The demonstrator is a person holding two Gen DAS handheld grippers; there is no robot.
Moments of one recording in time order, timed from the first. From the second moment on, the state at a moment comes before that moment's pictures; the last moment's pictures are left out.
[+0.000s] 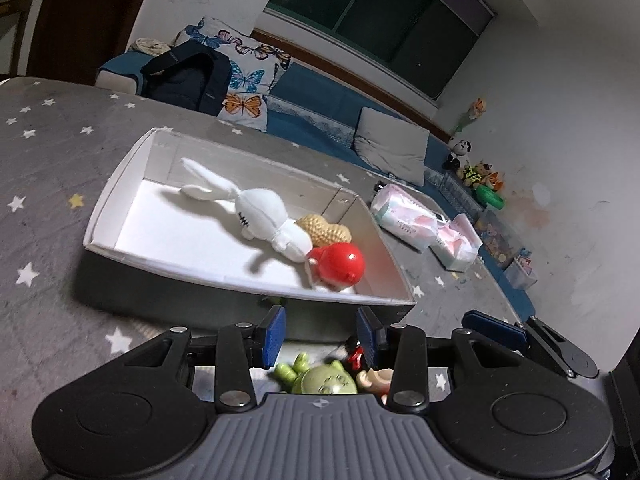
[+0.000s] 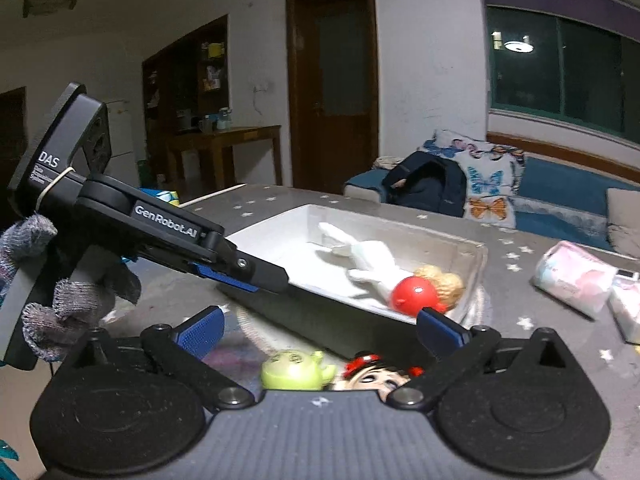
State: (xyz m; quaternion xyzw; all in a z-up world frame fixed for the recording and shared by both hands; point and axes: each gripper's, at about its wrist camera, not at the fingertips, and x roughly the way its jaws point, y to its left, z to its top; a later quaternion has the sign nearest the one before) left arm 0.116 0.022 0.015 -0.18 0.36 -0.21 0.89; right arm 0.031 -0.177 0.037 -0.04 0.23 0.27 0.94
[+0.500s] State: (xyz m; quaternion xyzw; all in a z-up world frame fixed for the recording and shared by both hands) left arm 0.109 0.025 -0.009 -0.19 0.39 -0.21 0.87; right arm 0.029 -0.137 0.009 -0.08 0.28 0.30 0.91
